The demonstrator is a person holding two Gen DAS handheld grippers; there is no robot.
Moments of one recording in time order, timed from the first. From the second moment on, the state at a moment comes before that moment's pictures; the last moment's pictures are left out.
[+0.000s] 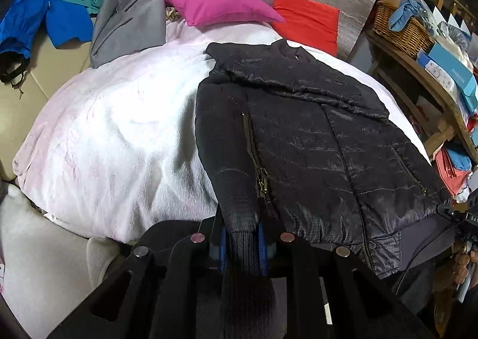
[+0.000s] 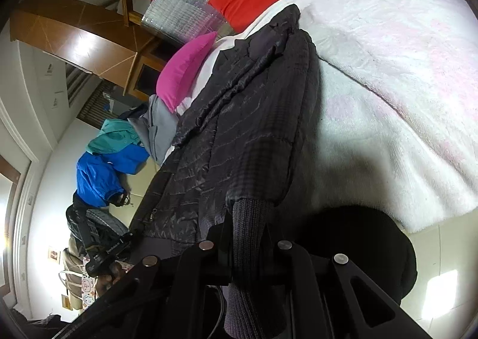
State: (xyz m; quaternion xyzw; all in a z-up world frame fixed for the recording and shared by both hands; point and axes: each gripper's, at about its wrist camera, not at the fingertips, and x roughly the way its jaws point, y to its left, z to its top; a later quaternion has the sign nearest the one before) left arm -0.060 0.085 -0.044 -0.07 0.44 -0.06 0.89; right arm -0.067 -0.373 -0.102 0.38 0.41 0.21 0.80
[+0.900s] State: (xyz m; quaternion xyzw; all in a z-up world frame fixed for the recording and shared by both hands) left arm -0.061 0.119 -0.007 -0.14 0.42 -0.12 0.89; right arm -0.075 -0.391 -0.074 0.40 0.37 0.26 0.79
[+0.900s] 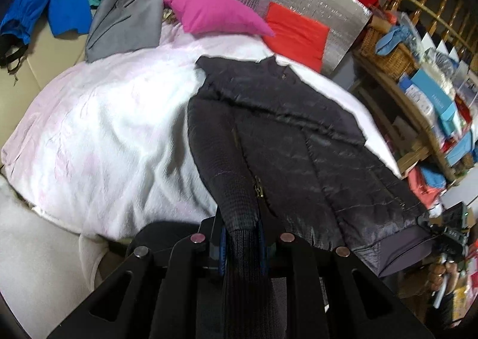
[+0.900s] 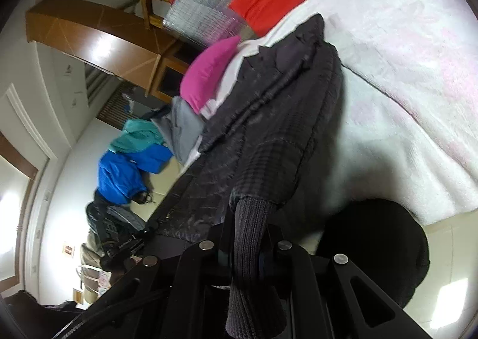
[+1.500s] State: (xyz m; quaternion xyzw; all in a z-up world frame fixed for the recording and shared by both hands) left arm 0.114 0.111 0.086 -0.14 0.31 -0.11 0.93; right arm 0.094 -0.416 0.043 0.39 0.26 0.27 0.84
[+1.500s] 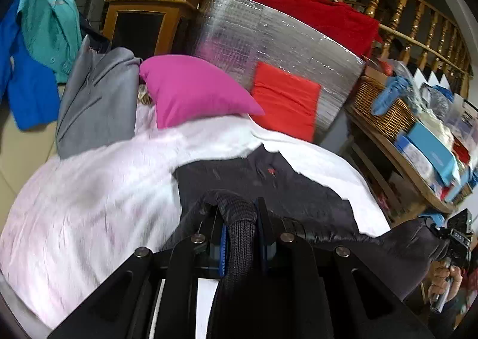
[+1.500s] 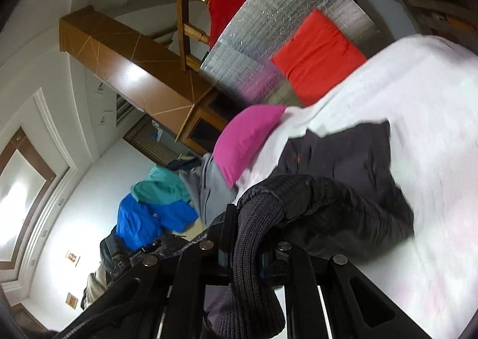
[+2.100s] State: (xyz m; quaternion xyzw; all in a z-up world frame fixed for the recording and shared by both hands) left arm 0.322 0.094 0.024 -0.13 0.38 -0.03 0.92; right arm 0.325 -0.412 0.001 0.40 0.33 0.19 0.83
